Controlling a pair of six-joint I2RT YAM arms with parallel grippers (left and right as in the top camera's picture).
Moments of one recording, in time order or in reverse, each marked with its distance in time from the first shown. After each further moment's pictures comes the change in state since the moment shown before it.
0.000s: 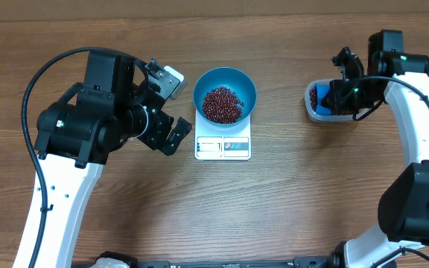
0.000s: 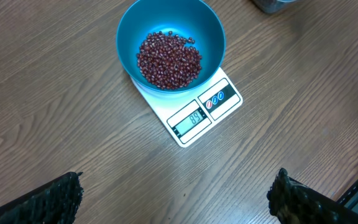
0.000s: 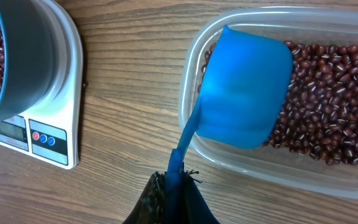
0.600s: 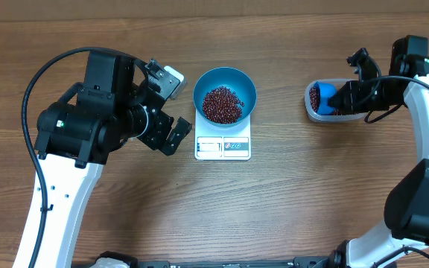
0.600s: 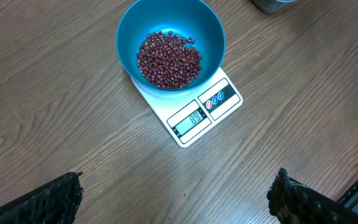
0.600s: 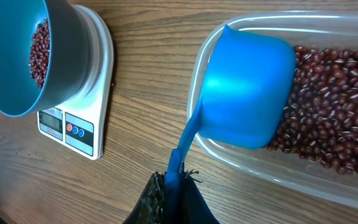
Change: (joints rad) left arm 0.000 0.000 0.000 0.000 0.000 0.000; right arm -0.109 0.014 -0.008 -0.028 -0.195 -0.124
